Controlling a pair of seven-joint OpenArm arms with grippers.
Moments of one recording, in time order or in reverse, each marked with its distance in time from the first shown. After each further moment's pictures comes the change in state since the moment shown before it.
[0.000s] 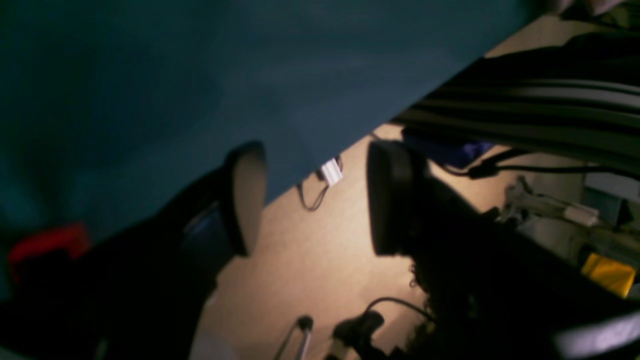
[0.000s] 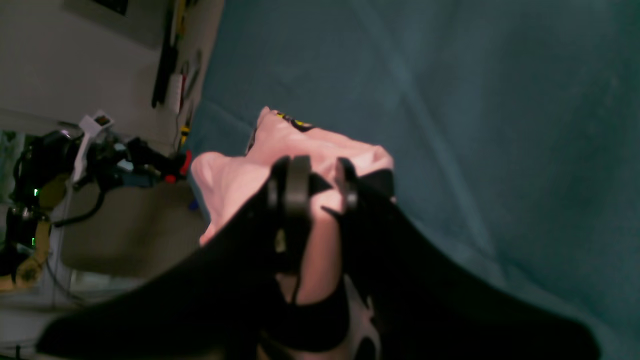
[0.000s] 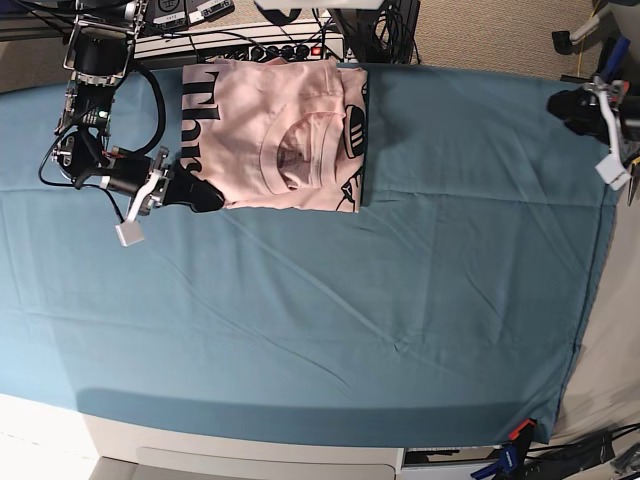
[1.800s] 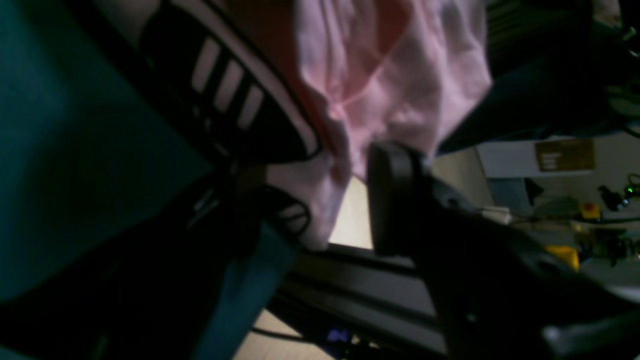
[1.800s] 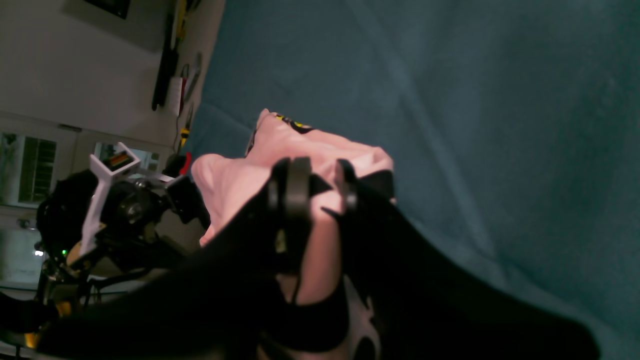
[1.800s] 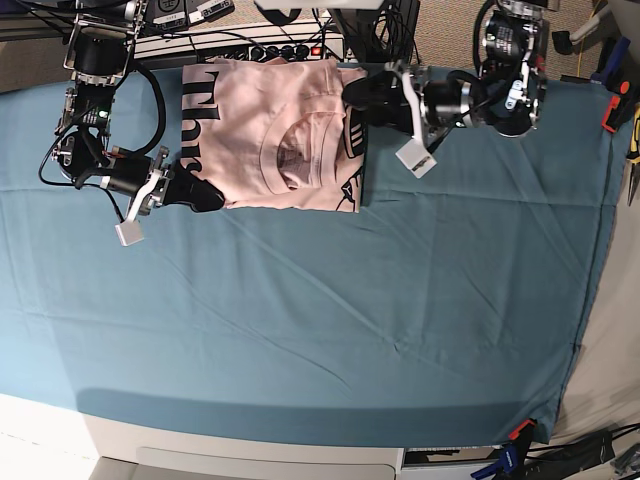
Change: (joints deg) left arm -8.2 35.5 23.8 9.7 23.0 7.5 -9.0; right arm 0.0 0.0 0.0 0.0 0.0 0.0 0.0
